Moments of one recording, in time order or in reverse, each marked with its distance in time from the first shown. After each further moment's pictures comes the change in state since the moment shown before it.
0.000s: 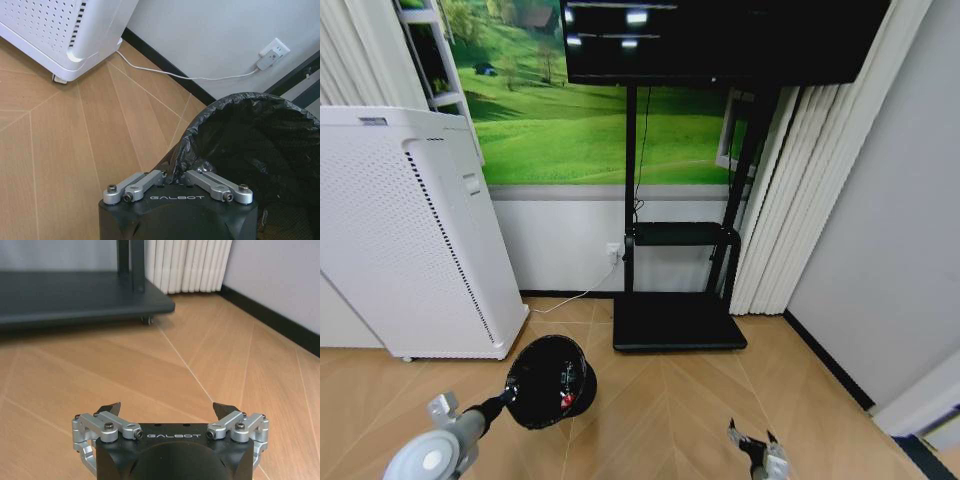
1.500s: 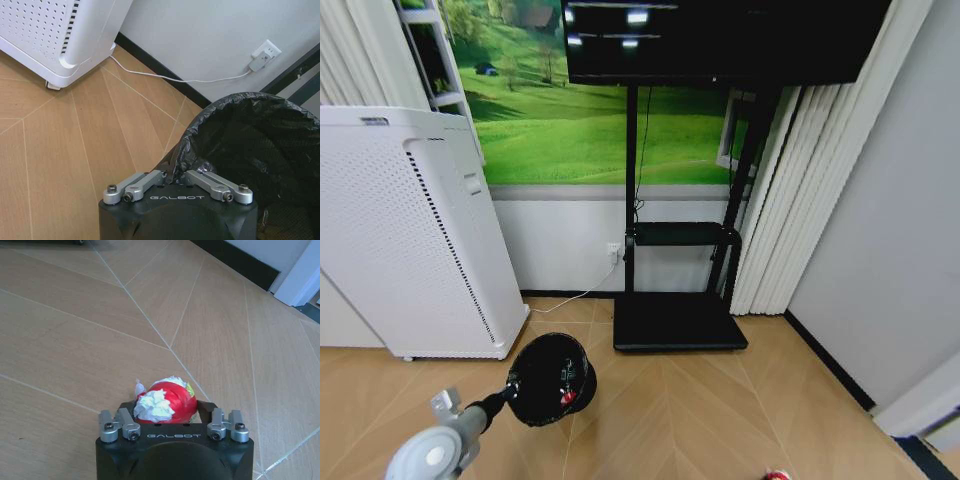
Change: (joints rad) left arm -0.004 0.016 0.018 -0.014 0.006 -0.019 0.004; right arm 0.073 0.019 0.059 -0.341 0.037 0.066 0.008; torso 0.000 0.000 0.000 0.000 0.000
